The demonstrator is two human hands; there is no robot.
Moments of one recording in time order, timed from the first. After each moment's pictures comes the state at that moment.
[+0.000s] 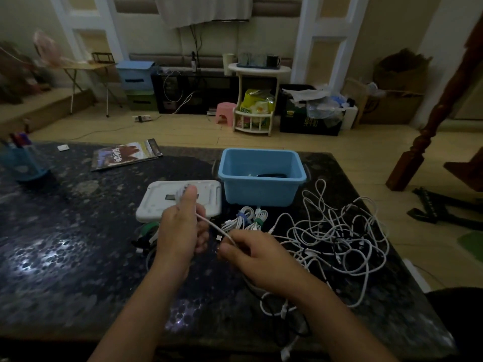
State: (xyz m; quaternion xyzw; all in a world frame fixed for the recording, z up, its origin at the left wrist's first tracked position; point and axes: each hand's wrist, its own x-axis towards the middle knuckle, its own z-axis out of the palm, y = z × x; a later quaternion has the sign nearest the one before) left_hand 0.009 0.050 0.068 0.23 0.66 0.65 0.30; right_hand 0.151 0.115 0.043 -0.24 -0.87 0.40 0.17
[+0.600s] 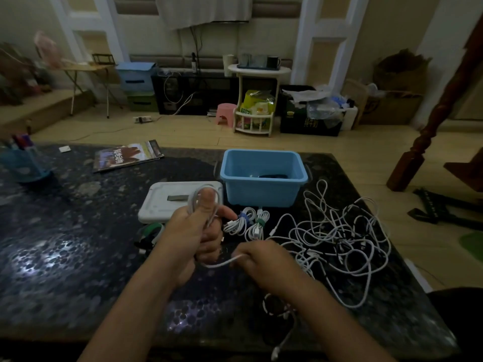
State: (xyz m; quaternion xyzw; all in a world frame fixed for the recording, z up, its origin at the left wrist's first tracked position) left_hand 0.008 0.039 0.078 0.30 0.52 0.64 0.48; right_hand 0.148 0.126 0.017 -0.32 -0.91 0.27 0.08
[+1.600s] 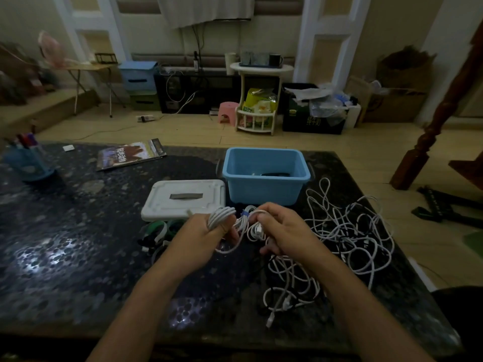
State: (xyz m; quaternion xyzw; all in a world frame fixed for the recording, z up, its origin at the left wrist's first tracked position) left_hand -0.001 0.045 0.063 0.51 0.71 0.42 0.24; right_hand 0.163 0.148 0.053 -0.32 -0.73 0.55 0.24
